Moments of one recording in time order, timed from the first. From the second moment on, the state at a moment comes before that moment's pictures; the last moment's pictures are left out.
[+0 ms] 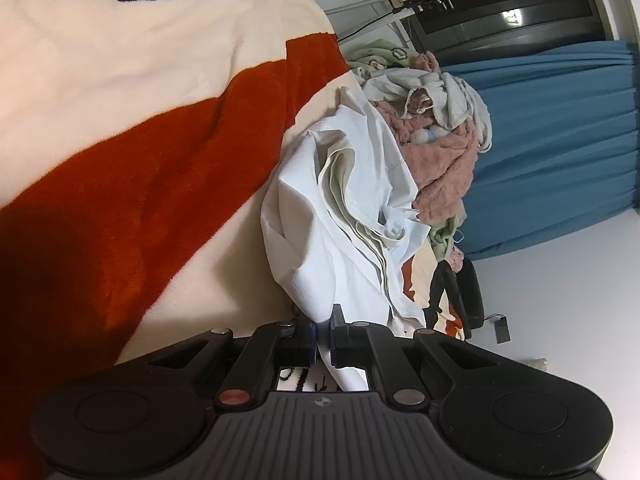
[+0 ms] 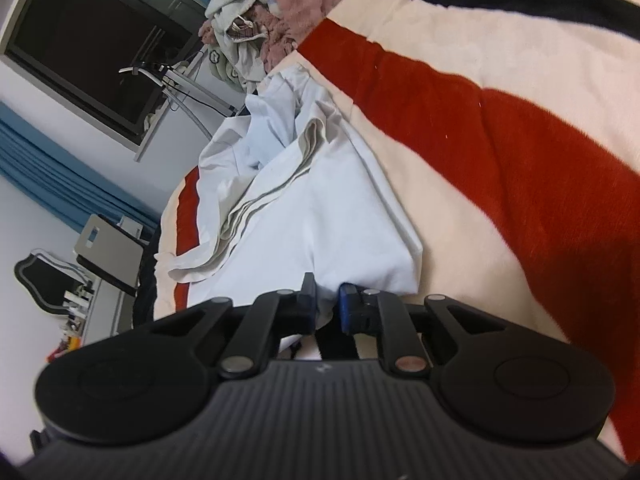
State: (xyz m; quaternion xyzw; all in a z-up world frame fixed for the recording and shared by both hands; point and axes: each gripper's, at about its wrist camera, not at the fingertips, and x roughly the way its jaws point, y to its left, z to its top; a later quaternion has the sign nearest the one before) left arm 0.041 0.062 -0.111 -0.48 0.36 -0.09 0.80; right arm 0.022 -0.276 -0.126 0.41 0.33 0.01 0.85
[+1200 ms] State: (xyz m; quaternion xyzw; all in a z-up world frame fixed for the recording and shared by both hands) left arm 0.047 0.069 -0.122 -0.52 0.36 -0.07 0.77; right arm -0.006 -0.351 -0.132 0.53 0.26 -0.06 0.81
